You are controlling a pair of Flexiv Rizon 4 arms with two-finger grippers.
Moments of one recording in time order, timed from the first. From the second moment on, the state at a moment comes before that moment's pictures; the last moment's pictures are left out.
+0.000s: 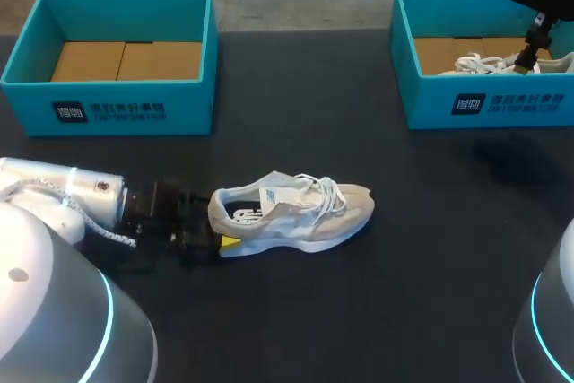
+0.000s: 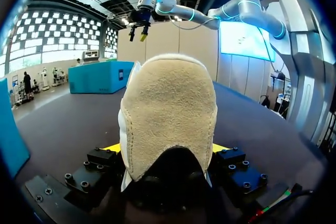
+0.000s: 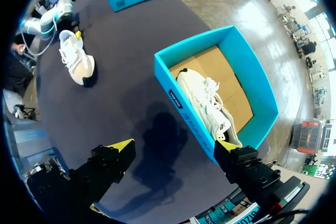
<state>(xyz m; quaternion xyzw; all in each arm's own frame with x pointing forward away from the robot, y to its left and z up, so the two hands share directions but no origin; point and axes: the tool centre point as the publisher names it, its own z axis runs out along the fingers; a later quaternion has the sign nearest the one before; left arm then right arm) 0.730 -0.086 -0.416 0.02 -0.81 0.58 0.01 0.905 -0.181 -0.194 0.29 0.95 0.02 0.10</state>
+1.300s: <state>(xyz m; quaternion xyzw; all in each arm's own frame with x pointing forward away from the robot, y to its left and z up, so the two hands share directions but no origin) 0.732 -0.084 -0.417 0.01 -0.82 0.57 0.03 0.905 -0.181 -0.194 0.29 0.95 0.02 0.10</state>
